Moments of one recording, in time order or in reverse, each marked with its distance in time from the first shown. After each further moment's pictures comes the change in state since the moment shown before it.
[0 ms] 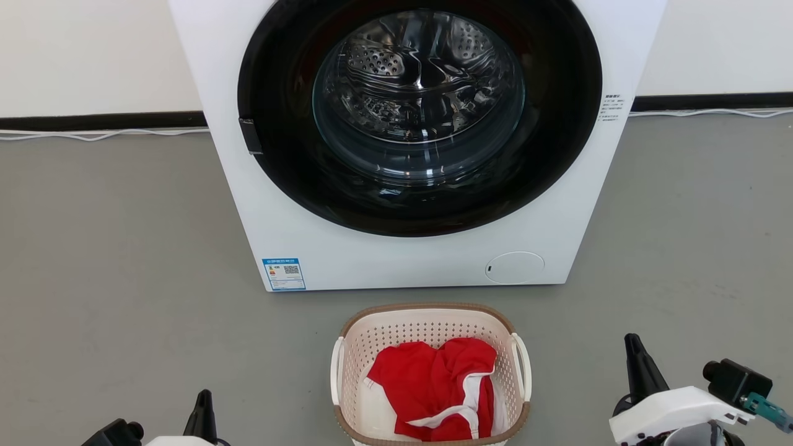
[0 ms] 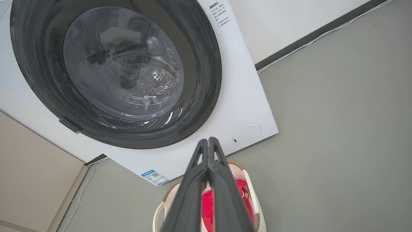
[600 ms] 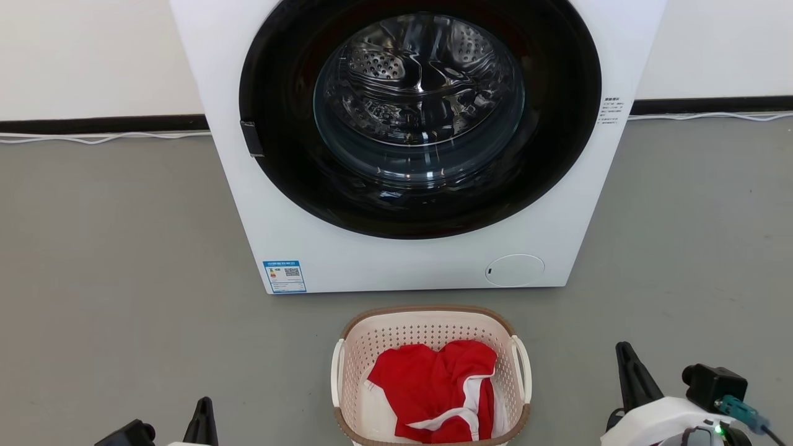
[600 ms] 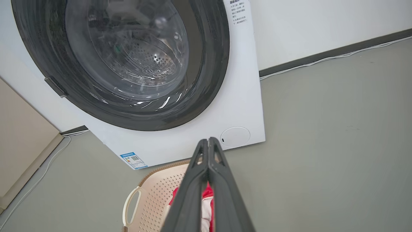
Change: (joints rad) left arm 0.001 -0.002 0.001 0.042 0.190 0.010 -0.053; right arm 0.000 -0.003 0.012 0.051 -0.226 0.000 -0.052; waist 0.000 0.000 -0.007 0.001
